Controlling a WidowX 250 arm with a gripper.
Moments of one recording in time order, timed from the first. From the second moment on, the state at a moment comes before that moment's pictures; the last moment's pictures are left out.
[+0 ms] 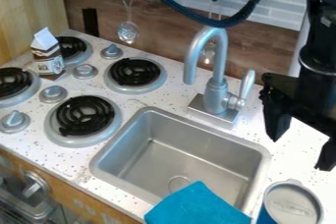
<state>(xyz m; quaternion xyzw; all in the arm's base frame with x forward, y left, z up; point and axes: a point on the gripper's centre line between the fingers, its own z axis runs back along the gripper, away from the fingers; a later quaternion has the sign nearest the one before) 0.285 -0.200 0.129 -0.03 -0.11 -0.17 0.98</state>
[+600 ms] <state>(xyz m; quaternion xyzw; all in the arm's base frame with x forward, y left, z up) 0.248 -0.178 0.111 -0.03 -0.09 -0.17 0.98</state>
